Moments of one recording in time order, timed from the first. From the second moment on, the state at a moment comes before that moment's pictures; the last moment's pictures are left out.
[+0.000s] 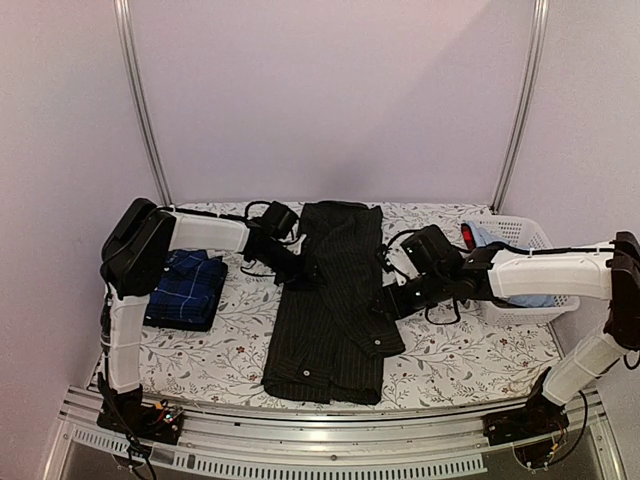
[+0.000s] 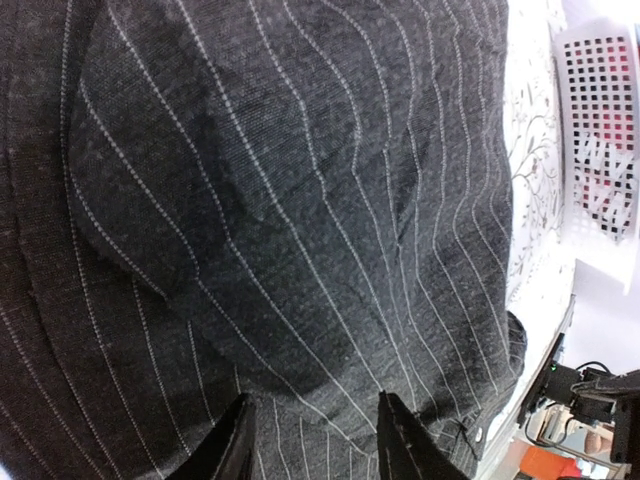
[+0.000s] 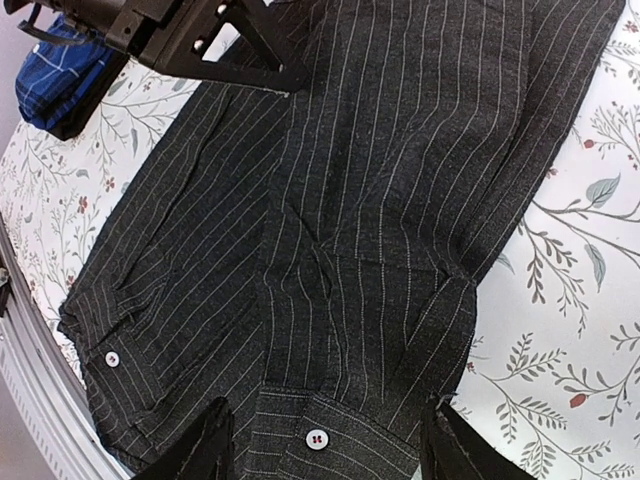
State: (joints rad) left arm -0.62 2.18 1.51 -0.35 0.48 -0.60; right arm 0.82 1.52 0.93 -0.28 -0.11 0.35
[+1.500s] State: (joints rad) left arm -0.61 2.18 1.52 -0.36 0.48 -0.59; right arm 1.03 1.79 1.27 -0.64 0.05 0.32
